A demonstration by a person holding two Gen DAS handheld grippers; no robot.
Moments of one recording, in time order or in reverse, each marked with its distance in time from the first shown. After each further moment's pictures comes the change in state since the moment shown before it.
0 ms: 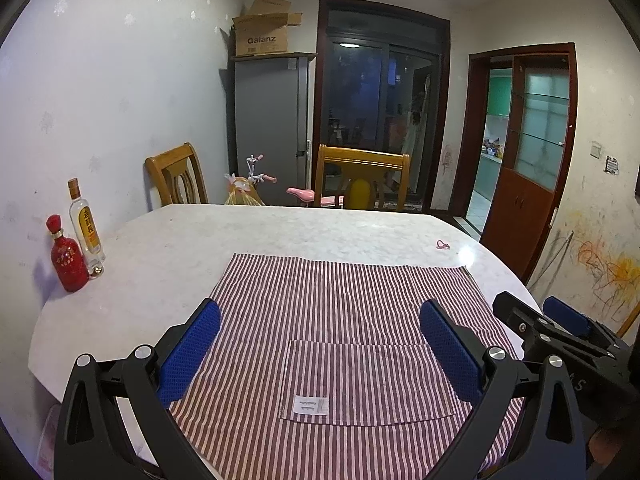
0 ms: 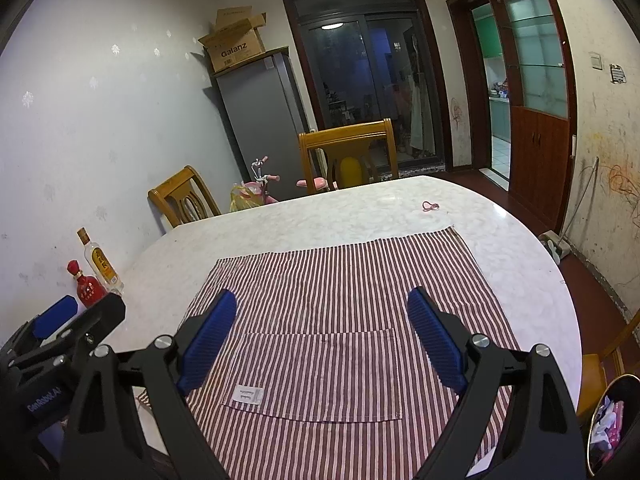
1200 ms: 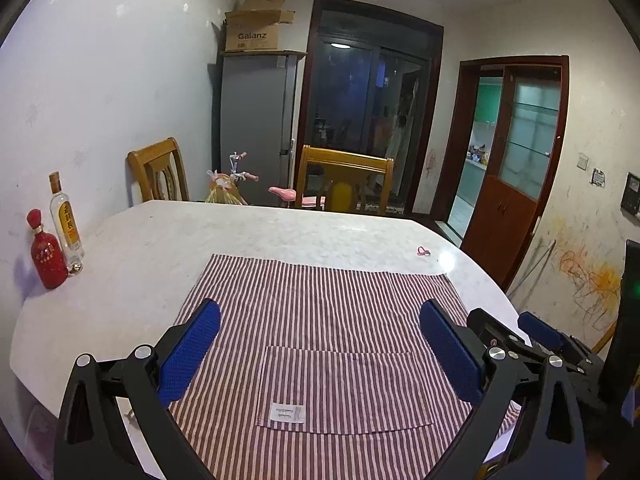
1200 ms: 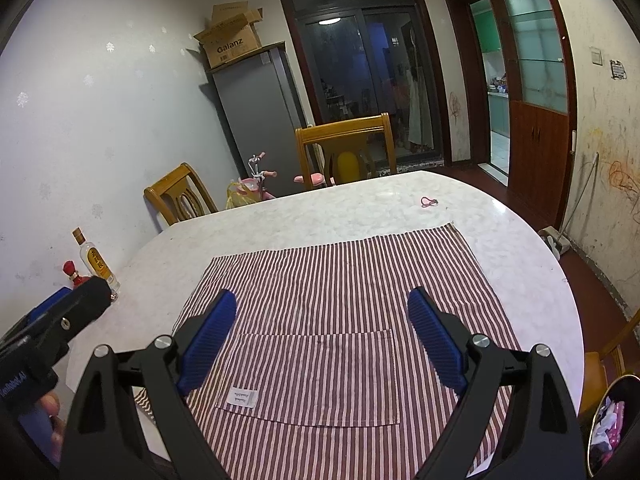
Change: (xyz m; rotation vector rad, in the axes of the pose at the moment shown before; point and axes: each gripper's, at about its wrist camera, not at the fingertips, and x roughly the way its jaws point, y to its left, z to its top) left arm 0.008 0.002 0.013 -0.036 0.001 -0.075; right arm 0.009 -0.005 0.000 0.003 0.020 -0.002
